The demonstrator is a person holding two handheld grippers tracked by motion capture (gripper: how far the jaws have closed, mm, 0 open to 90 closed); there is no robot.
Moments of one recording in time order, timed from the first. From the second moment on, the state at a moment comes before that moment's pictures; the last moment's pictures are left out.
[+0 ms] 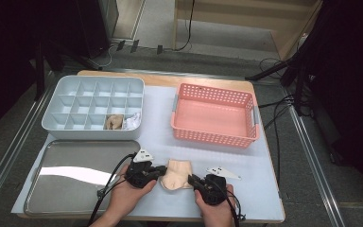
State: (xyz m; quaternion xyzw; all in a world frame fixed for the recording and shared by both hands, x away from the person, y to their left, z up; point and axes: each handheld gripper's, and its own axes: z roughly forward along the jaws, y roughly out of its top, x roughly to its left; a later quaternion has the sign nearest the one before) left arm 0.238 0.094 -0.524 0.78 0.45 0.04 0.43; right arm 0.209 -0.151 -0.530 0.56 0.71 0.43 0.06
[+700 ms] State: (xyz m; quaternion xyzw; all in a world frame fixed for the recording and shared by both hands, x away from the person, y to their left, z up) left arm 0.224 0.080 -0.506 0.79 0.40 0.03 0.47; right arm 0.203 -0.153 -0.529 0.57 0.69 0.43 0.08
